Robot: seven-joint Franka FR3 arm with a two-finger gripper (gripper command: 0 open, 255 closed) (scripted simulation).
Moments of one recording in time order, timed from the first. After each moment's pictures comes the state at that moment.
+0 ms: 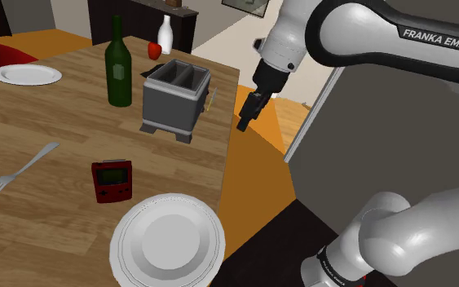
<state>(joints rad) 0.11 -0.46 0.23 -2.13 0.12 1.77 -0.06</state>
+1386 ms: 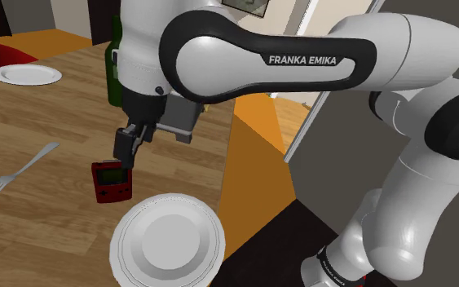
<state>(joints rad) 0.31 0.21 0.50 -1.60 -0.12 1.87 0.08</state>
